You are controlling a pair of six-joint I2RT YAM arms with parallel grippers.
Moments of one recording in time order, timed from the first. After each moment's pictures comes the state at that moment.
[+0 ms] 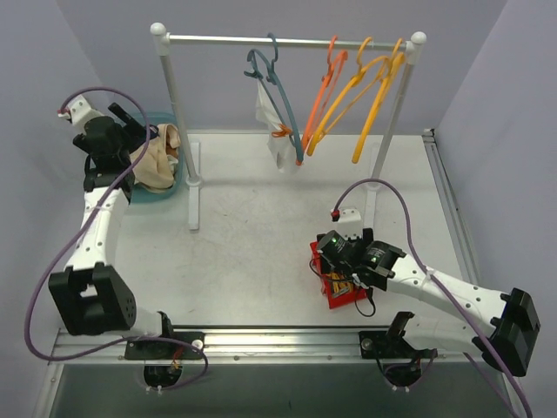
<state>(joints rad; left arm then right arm) 0.14 1.50 1.30 -0.01 -0.29 -0.51 0.96 1.09 0.78 -0.79 0.61 0.66</state>
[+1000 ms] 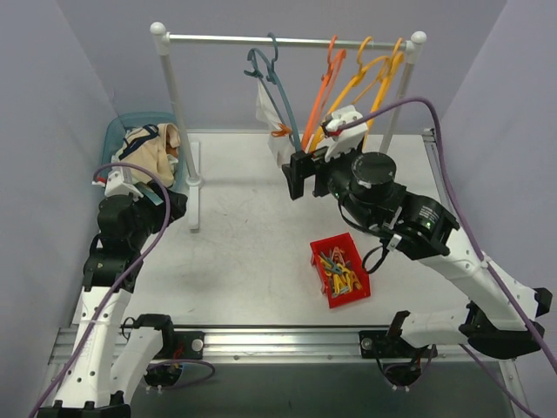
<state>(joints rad) -0.06 0.73 0.87 -0.47 0.01 -0.62 1.02 1.20 1.59 -0.55 0.50 0.10</state>
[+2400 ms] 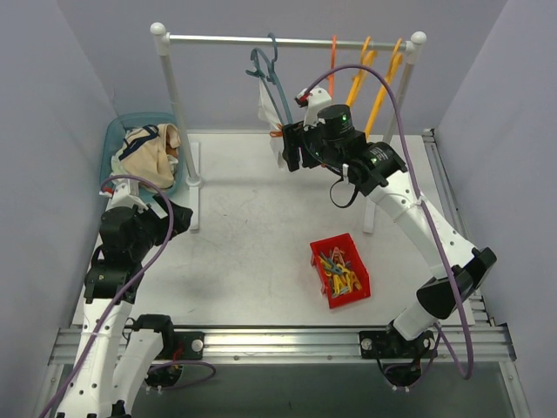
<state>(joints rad) -0.06 0.65 0.78 -0.52 0.09 -0.59 0.65 1.60 1.79 -0.66 0.09 0.09</state>
